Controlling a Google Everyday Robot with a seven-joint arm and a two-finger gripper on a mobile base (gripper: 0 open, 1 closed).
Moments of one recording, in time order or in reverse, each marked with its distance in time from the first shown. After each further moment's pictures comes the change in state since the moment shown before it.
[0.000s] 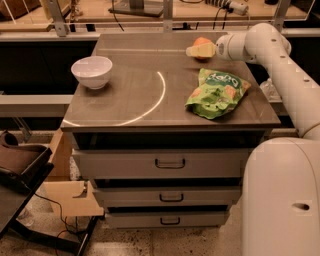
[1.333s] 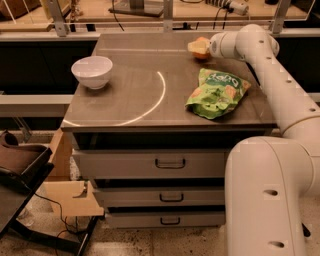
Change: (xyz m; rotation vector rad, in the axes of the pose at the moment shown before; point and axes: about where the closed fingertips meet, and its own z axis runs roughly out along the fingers) arm -0.009 -0.003 0.033 0.008 -0.041 -0.003
